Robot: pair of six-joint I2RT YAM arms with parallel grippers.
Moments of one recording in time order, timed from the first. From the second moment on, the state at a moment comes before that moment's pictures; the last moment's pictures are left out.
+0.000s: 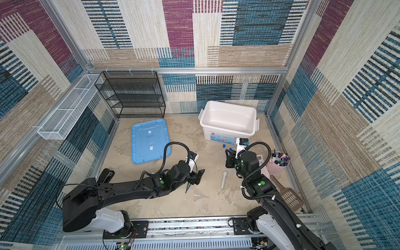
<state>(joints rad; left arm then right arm) -1.07 1.46 0.80 0.08 -0.35 -0.33 0.39 0.75 0.54 -0.14 0.07 0.41</state>
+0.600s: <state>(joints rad) -0.99 1.39 0.74 -0.10 -0.42 -0.50 0.42 0.81 0.48 -0.03 0.30 0.30</state>
